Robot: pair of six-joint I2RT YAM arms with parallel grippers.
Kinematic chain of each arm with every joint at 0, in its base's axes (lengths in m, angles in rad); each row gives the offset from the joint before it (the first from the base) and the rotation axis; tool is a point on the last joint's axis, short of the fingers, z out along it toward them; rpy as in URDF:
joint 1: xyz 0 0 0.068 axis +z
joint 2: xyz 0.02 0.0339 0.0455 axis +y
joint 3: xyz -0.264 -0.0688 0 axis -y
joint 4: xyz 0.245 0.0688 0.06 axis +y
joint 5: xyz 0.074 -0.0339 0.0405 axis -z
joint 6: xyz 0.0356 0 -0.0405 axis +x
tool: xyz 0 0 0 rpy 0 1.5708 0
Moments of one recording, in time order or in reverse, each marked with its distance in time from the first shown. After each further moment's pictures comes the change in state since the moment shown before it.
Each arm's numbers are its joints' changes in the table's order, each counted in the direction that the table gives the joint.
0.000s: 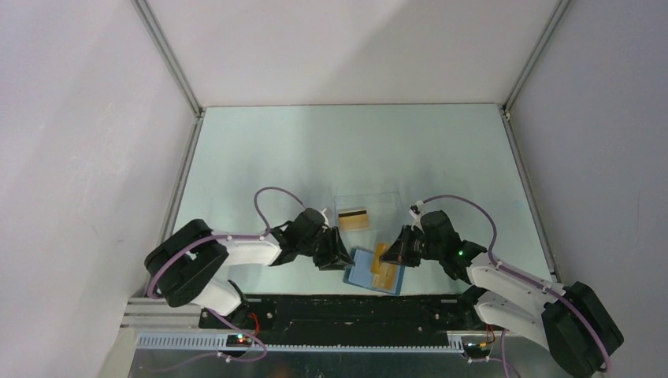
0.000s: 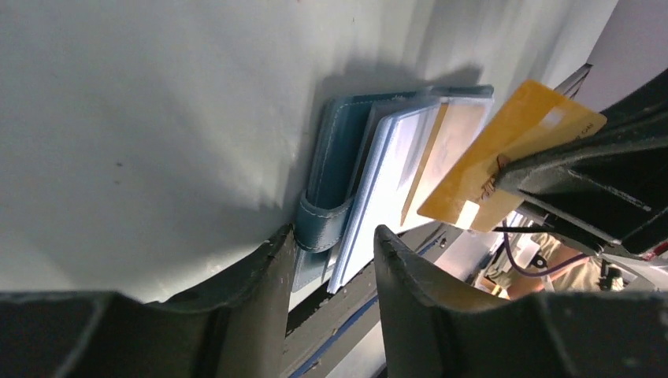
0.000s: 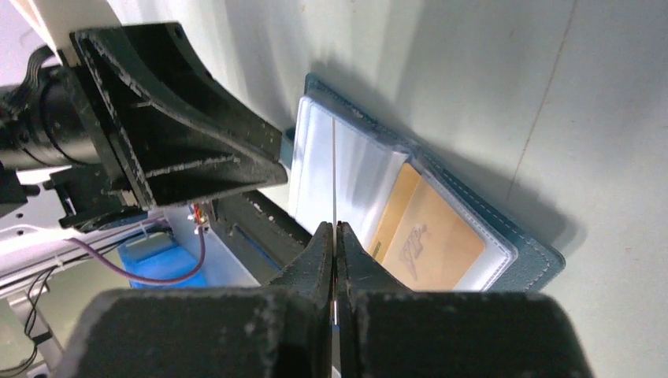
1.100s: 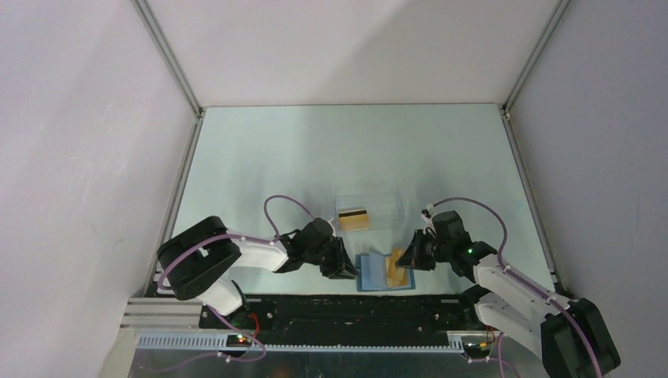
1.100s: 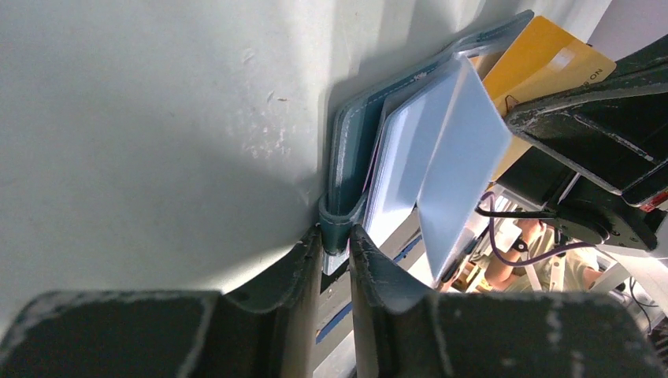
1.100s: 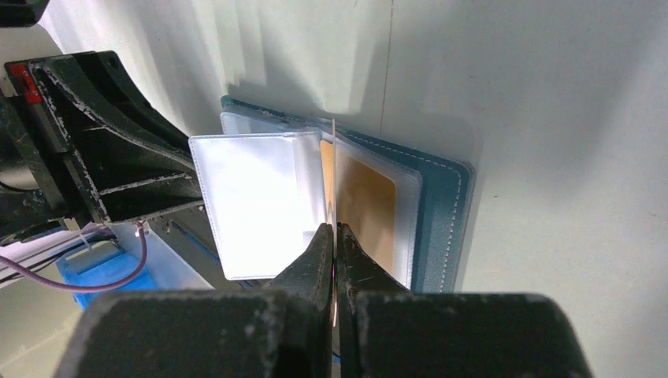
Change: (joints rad) left arm -0.114 0.074 -0.027 -0.125 -0.015 -0.135; right arm -0.158 -0.069 0.002 0.254 -0.018 -0.204
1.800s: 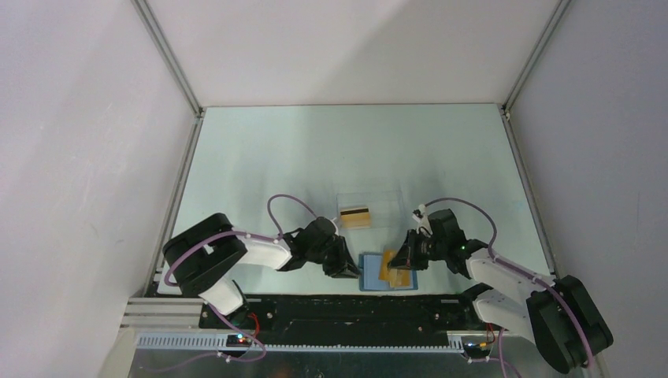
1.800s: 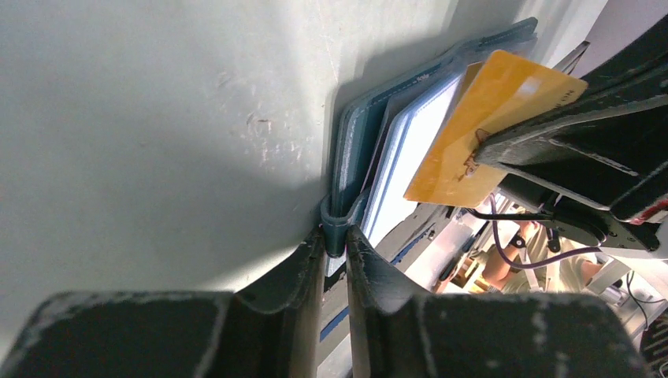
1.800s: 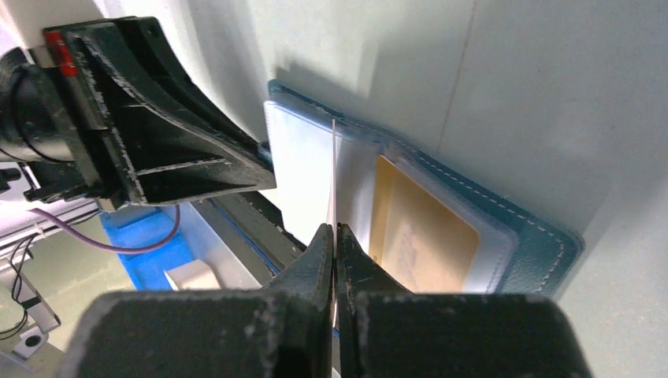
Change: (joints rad) left arm -0.001 0.042 0.023 -0.022 0.018 0.000; right arm -0.003 0.132 -0.016 -0.183 -0.159 0.019
